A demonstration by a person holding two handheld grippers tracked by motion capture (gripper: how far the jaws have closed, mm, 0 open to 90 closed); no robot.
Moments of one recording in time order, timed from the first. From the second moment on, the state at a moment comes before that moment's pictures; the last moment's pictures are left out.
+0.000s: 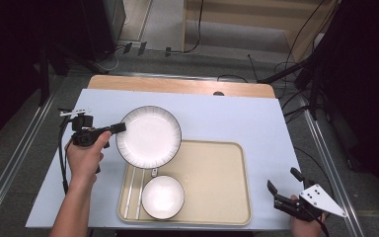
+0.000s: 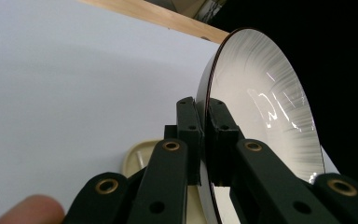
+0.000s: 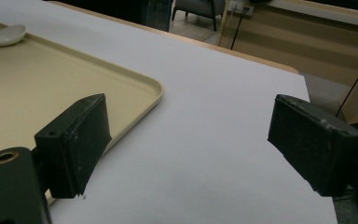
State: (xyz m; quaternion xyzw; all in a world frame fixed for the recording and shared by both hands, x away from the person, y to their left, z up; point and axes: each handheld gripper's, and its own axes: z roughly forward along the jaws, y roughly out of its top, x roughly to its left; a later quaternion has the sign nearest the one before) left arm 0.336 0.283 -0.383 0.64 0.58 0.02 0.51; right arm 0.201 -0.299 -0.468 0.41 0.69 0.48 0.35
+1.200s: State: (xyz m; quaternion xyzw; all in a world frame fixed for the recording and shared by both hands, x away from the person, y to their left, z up) left arm 0.374 0.168 -0.417 0.71 0.53 -0.06 0.47; right arm 0.199 -0.303 -0.465 0.41 0.69 0.49 0.35
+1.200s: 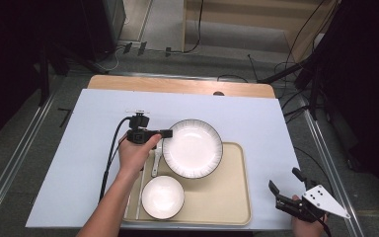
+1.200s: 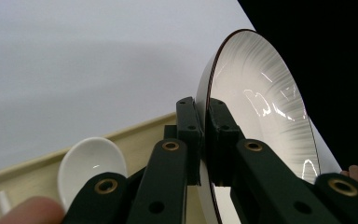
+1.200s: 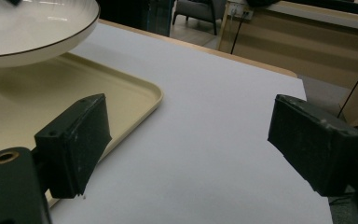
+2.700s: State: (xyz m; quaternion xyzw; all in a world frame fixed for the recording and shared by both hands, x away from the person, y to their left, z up) left arm 0.398 0.130 -0.449 0.78 0.49 -0.11 0.38; right arm 0.198 -0.303 -0.464 0.41 0.69 0.49 0.35
